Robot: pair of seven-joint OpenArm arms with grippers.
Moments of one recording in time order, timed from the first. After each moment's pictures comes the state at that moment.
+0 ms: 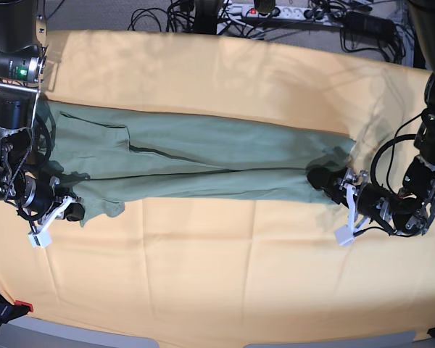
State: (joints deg) left arm -47.2 -39.0 51.8 46.1 -88.6 -42.1 71.1; right arm 27.4 25.5 7.5 49.4 35.4 41.4 -46.2
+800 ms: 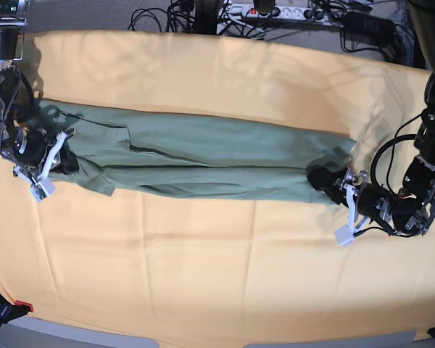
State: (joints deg) left arm -47.2 -39.0 51.8 46.1 -88.6 -42.0 70.9; right arm 2.0 33.2 7.4 82.0 35.5 41.6 -46.8
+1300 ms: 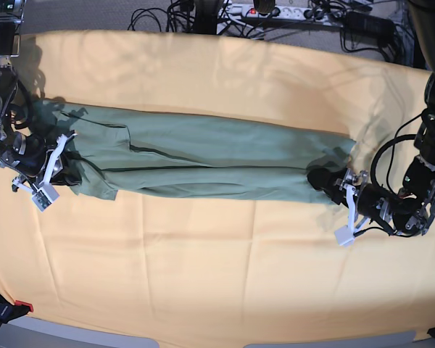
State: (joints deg) left arm -47.2 -39.0 51.8 46.1 -88.6 -42.0 70.8; right arm 1.6 34.2 7.4 92.4 36.0 41.6 -48.8
